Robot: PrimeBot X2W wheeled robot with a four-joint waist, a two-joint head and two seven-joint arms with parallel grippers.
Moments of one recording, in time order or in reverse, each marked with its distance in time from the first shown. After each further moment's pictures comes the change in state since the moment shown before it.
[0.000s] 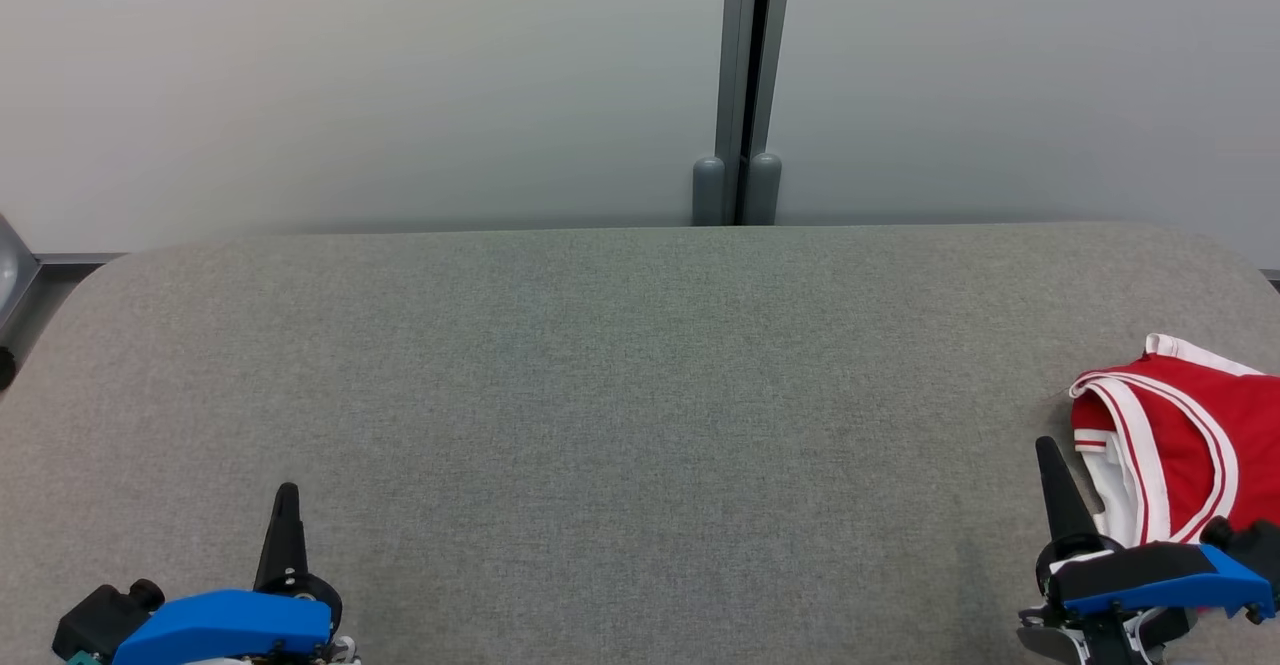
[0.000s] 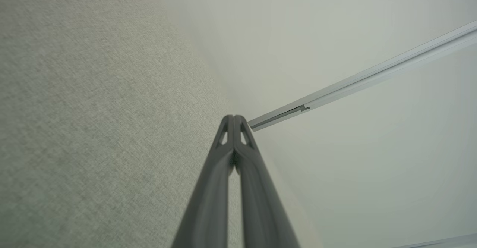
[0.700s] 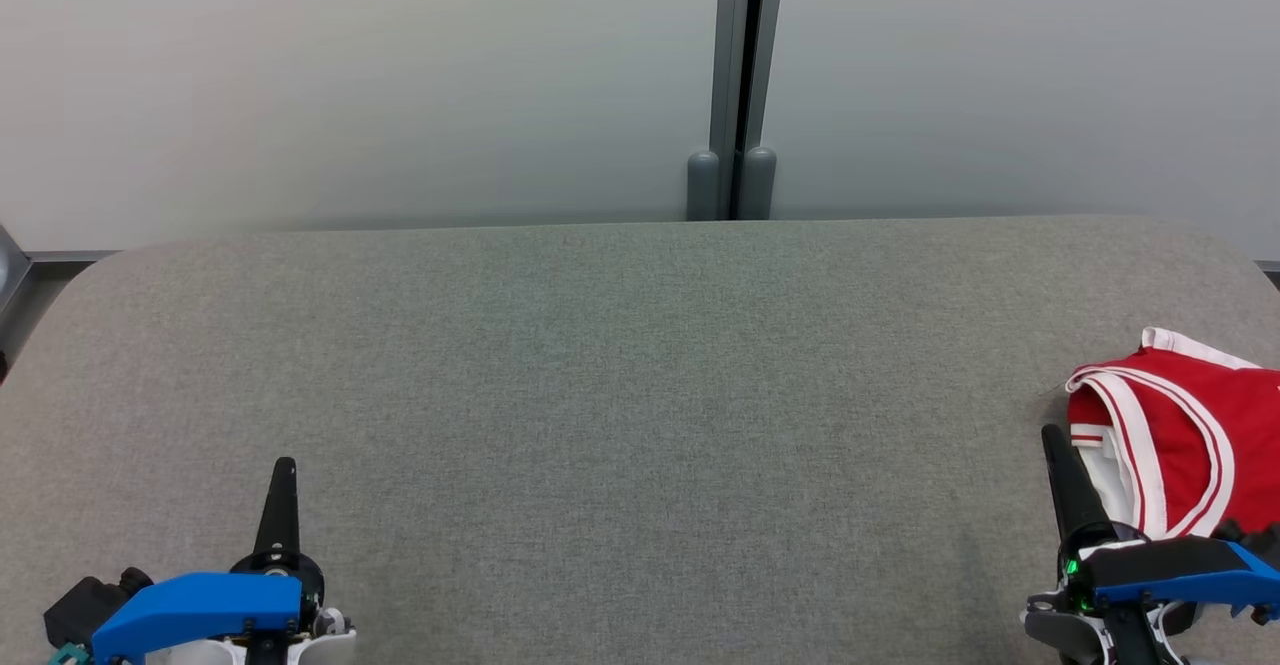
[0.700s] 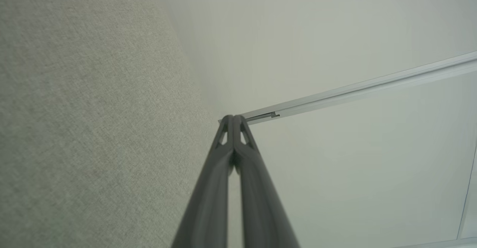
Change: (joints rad) left arm -0.021 0.001 0.008 -0.036 -0.215 0.000 0.054; right arm 0.000 -0.001 -0.012 -0.038 0.208 0.000 0.053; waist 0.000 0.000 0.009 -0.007
